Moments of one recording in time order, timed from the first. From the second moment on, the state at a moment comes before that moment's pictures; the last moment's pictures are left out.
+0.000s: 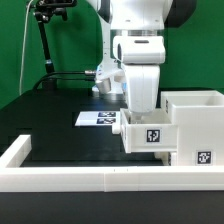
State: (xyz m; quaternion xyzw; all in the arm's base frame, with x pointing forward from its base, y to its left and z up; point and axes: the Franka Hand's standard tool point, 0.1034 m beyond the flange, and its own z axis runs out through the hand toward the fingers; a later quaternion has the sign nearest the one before) arm 0.542 0.003 0.057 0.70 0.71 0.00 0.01
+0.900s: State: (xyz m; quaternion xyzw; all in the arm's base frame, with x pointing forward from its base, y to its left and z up) arm 0.543 0.010 0.057 0.70 0.71 0.00 0.01
